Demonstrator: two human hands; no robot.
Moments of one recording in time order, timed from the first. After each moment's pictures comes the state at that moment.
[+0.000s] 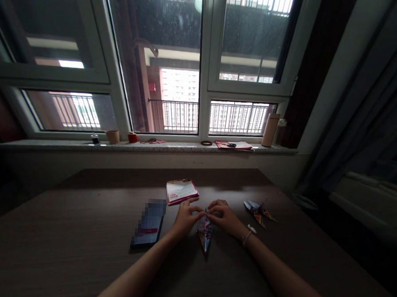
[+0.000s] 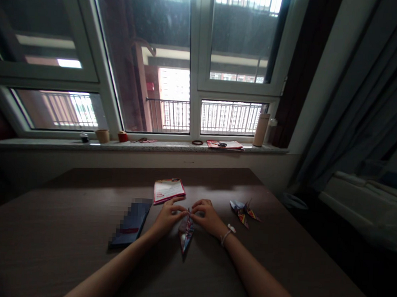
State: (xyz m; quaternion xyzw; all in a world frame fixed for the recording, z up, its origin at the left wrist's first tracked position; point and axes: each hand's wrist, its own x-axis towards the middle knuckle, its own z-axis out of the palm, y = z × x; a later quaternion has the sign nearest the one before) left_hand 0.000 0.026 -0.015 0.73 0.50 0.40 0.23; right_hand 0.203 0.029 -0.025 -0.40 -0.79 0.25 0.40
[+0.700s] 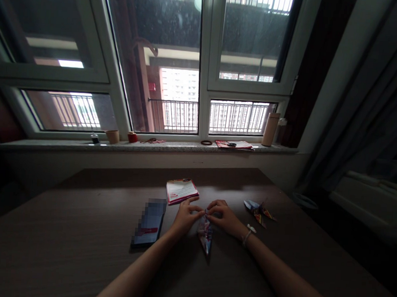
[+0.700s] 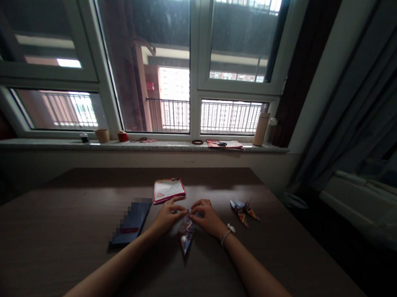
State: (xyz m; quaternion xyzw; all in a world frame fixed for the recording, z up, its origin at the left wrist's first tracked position) left_hand -0.002 0.029 -0.014 0.72 0.50 0.40 0.26; right_hand 0.202 0.026 -0.023 -0.39 -0.79 0.25 0.39
